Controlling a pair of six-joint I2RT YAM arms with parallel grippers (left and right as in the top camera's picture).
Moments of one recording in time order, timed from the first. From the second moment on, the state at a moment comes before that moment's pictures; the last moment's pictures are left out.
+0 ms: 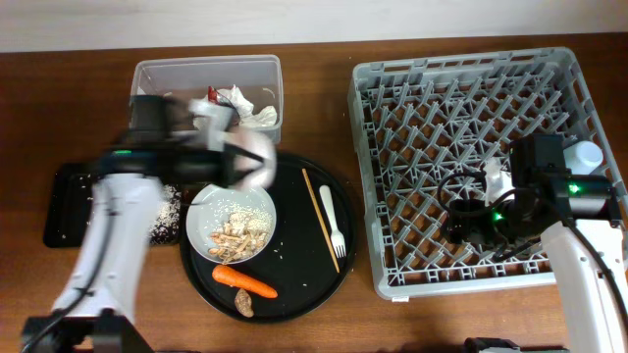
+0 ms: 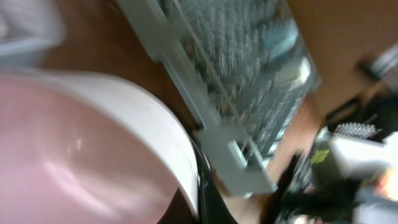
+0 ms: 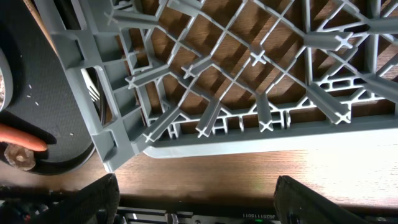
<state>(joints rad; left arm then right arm) -0.01 1.55 1.25 -0.81 0.91 0.12 -0.08 1.25 1.19 -1.40 -0.23 0.11</state>
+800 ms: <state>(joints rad) 0.01 1.39 1.32 -1.04 0.25 0.02 0.21 1.26 1.51 -1.38 -0.24 0.08</state>
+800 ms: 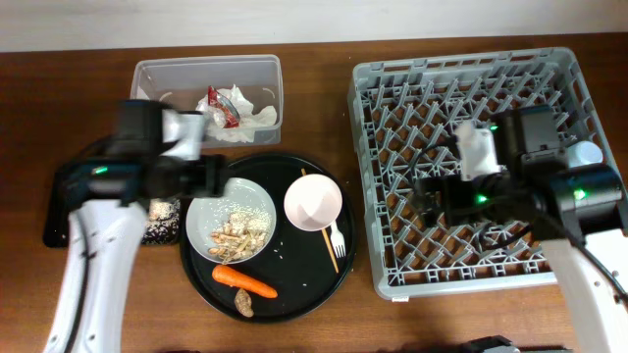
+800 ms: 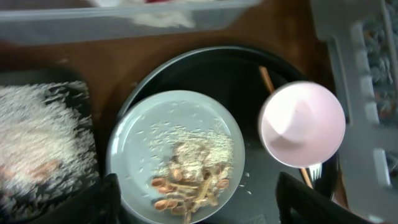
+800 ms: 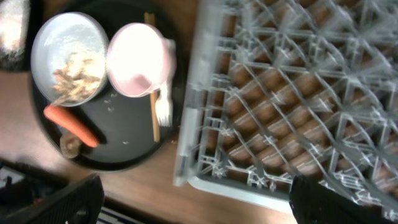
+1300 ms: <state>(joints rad) 0.20 1.39 1.32 -1.07 0.24 -0.07 0.59 1.95 1.59 -0.98 0.07 0.20</state>
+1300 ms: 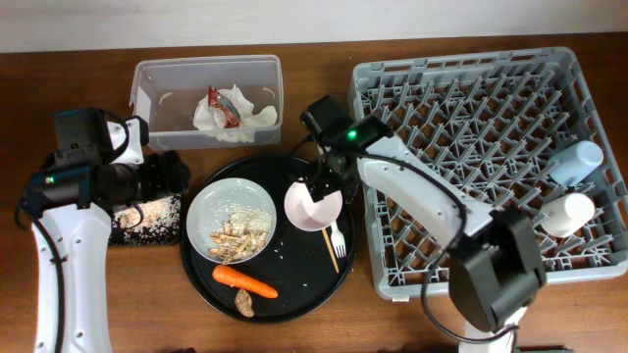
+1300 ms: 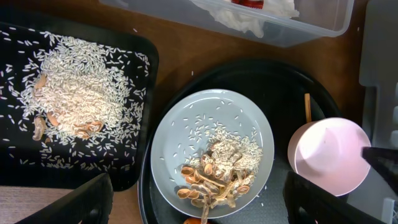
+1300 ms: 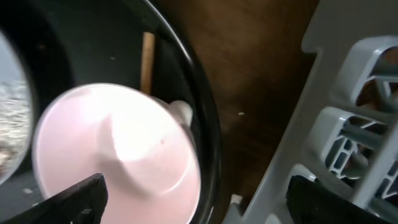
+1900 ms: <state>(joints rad) 0.20 1.39 1.32 -1.07 0.24 -0.07 0.57 1.99 2.00 -1.32 0.22 0.29</state>
